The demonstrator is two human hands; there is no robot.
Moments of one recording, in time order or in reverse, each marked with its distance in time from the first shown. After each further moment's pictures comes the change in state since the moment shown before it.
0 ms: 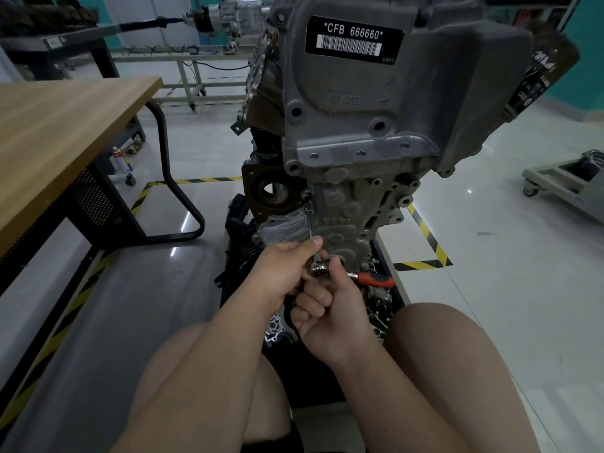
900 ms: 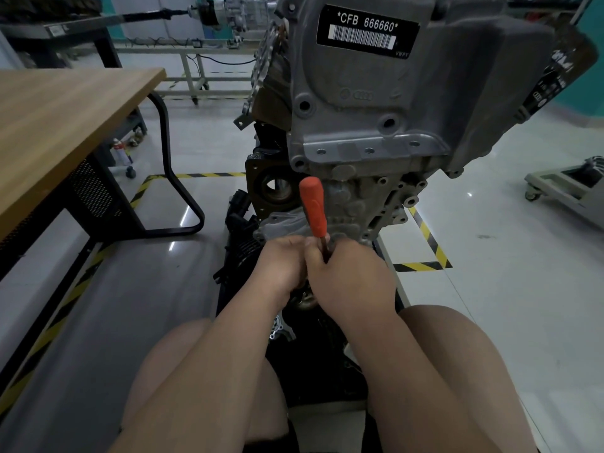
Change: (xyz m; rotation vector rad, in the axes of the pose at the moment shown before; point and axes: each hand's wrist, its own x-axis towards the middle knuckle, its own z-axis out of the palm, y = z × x) left_hand 0.010 -0.004 0.005 -0.092 0.028 0.036; right_hand 0.001 -0.034 0.020 -1.927 0.410 -0.774
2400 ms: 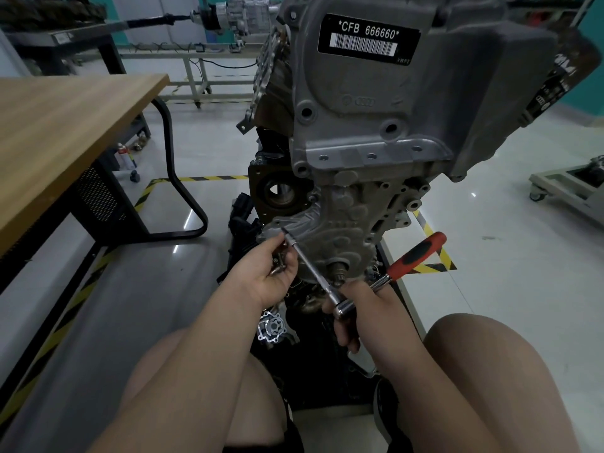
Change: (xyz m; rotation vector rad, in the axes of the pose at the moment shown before) left_hand 0.014 0.007 -0.029 -0.839 0.096 -0.360; right_hand -0.035 0.027 -0.018 0.897 -0.393 0.305
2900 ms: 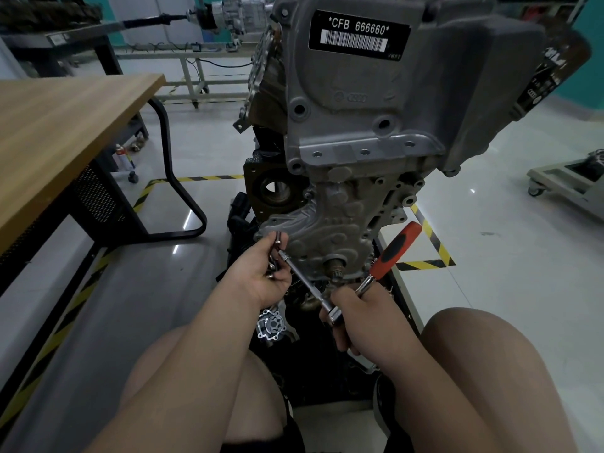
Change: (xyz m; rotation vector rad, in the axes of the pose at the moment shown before) left_hand -0.002 -0.005 -0.002 0.107 0.106 0.005; right_hand -0.004 0.001 -0.002 -0.238 -0.046 0.004
